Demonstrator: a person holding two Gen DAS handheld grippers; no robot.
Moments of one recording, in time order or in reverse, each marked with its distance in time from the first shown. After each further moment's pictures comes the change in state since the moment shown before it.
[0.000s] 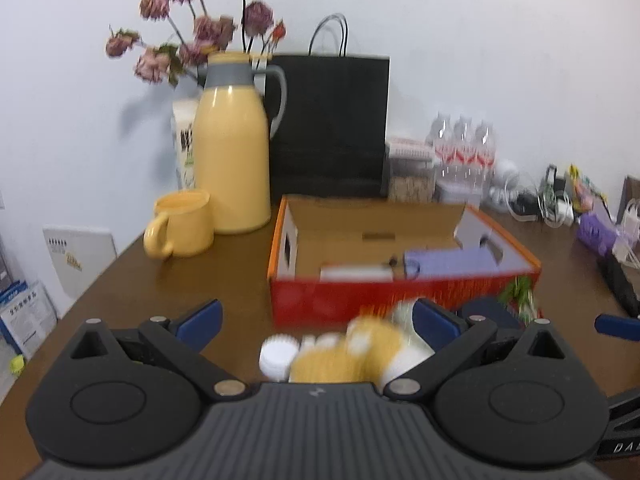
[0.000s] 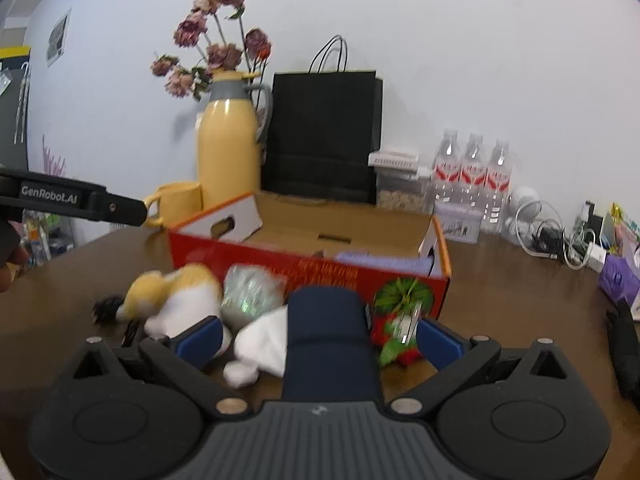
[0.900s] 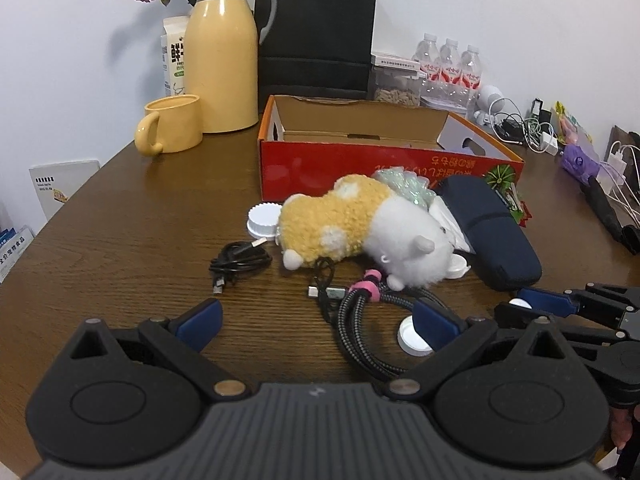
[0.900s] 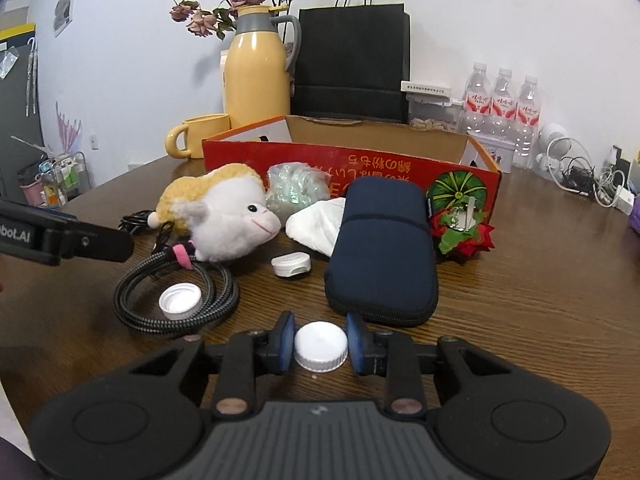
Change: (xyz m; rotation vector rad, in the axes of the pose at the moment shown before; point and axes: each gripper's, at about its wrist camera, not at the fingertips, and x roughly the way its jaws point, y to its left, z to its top) left arm -0.012 -0.001 -0.066 -0.001 0.189 -0.051; right arm 0.013 0.024 -0.048 0.011 0.115 0.054
